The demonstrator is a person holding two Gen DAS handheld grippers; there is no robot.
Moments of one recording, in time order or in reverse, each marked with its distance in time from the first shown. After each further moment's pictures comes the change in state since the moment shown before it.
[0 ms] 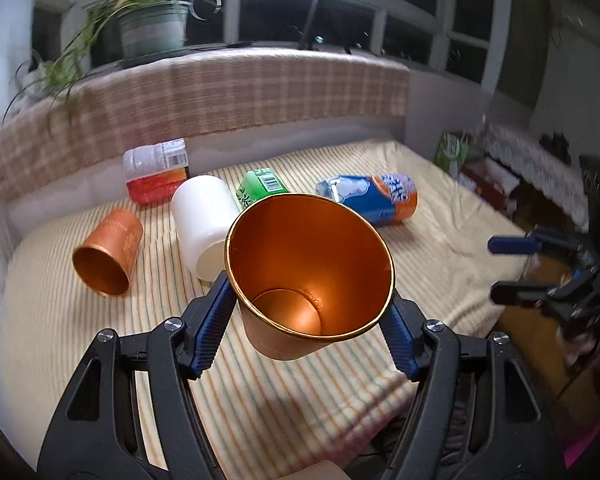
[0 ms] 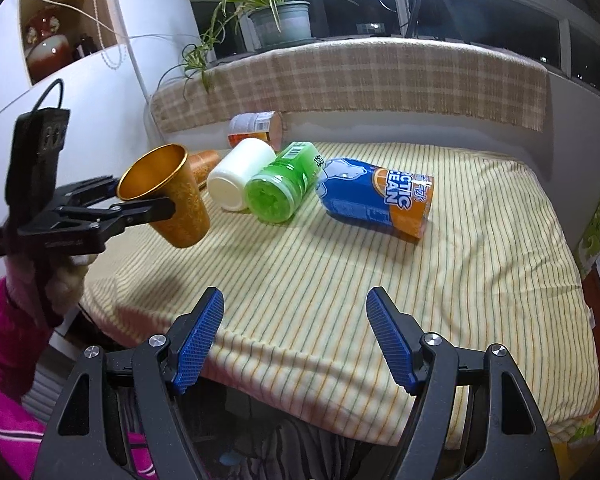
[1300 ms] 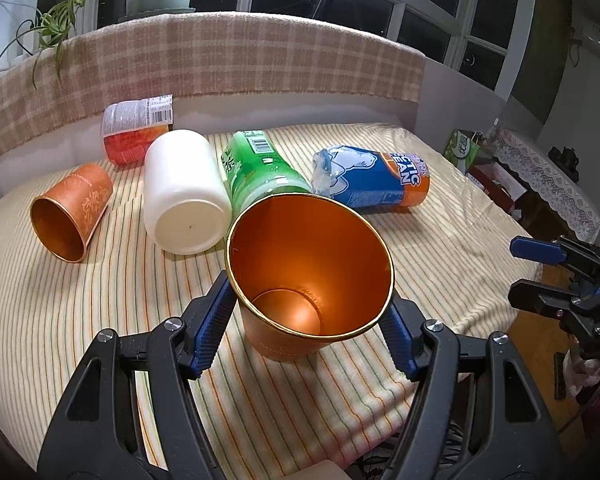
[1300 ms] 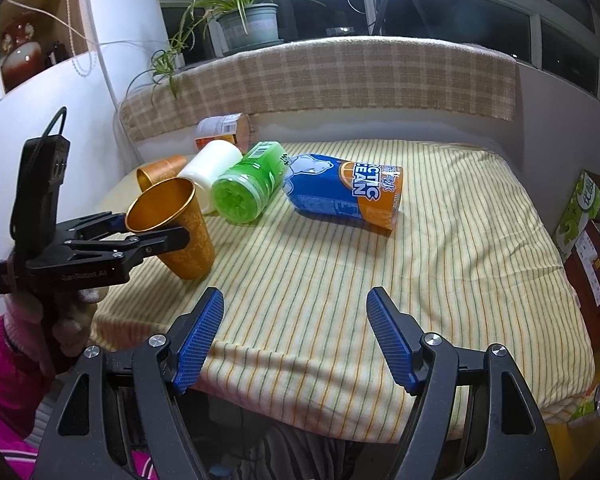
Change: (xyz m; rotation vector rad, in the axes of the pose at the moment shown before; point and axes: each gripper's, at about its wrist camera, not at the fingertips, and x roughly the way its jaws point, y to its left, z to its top) left arm 0.050 -0.007 -0.016 -0.069 0.054 -0.006; right arm 0.001 -0.005 -0.008 0.050 -0.018 -0.108
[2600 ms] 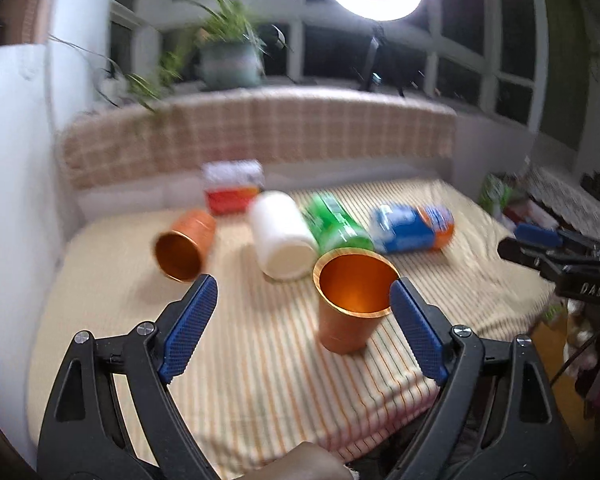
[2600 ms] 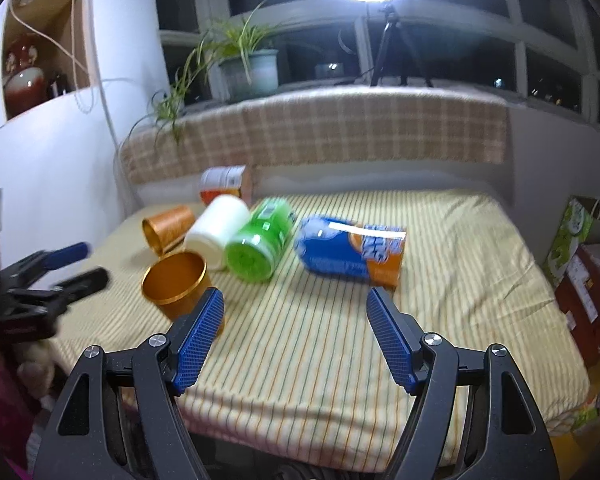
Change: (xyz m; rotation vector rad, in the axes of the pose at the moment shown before) left arm -0.115 0.013 -0.014 -0.029 -0.238 0.233; right arm -0.020 0.025 0.025 0.014 -0.174 -0.056
